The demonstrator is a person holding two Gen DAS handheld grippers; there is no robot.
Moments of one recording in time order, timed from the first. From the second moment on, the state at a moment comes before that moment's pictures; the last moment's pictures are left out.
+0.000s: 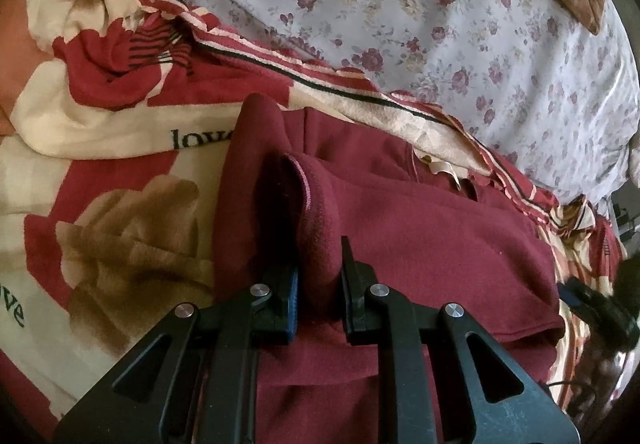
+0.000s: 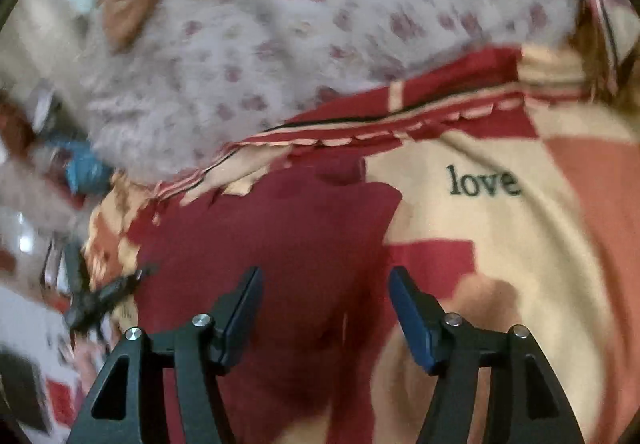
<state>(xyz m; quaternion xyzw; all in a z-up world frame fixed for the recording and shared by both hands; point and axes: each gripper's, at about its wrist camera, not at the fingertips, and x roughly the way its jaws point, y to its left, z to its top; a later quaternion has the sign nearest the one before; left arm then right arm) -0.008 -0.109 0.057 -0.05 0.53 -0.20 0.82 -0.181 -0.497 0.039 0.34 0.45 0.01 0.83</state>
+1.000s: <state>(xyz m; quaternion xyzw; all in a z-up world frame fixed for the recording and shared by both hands) -0.048 -0.083 0.083 -0.04 0.52 -0.21 0.82 -0.226 -0.414 0.069 0.11 0.49 0.03 0.86</state>
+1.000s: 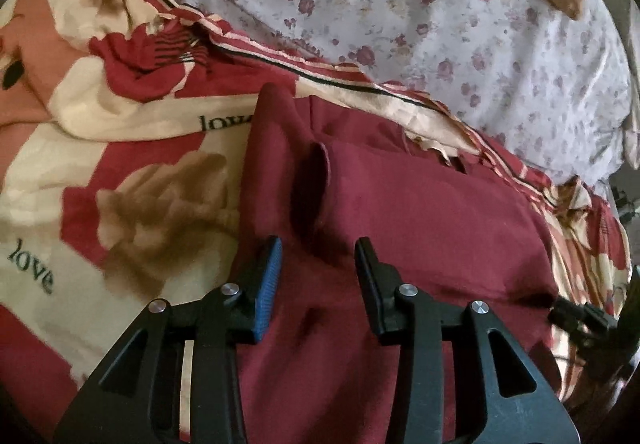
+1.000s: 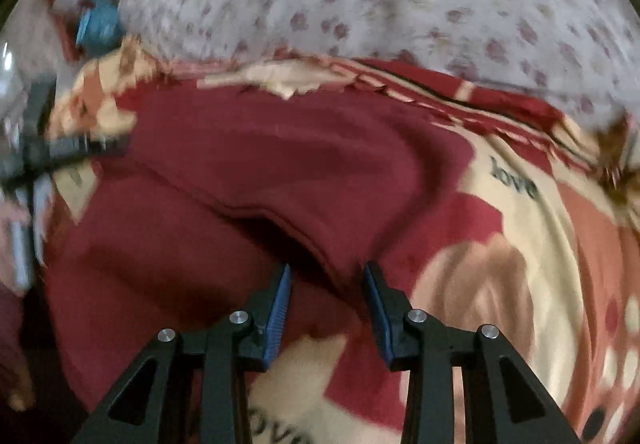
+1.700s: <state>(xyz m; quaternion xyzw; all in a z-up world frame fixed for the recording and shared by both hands) -0.230 -0.005 0.081 0.00 0.56 -0.24 0.79 -0.400 -0.373 0.046 0.16 0.53 0.13 0.82</state>
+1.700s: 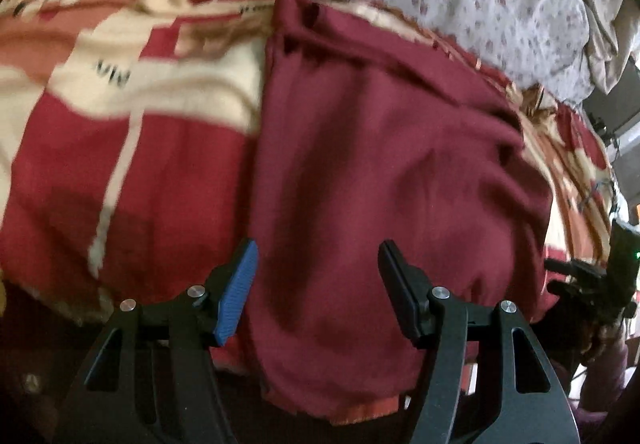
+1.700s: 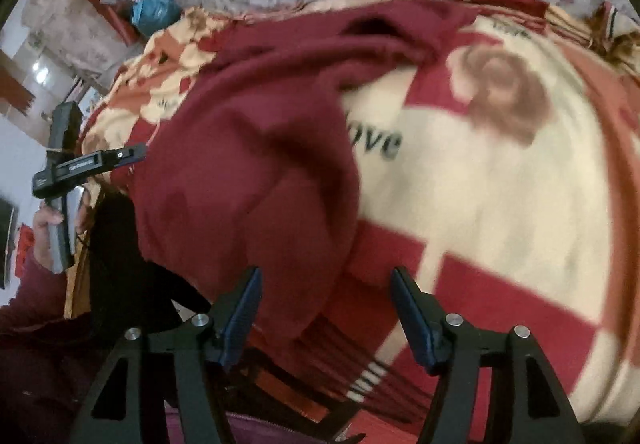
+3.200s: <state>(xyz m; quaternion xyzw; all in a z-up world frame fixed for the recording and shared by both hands) -0.270 0.017 0.014 -0.06 0.66 -0.22 0.72 -0.434 -0.336 0.012 0.21 0.56 0.23 0.77</state>
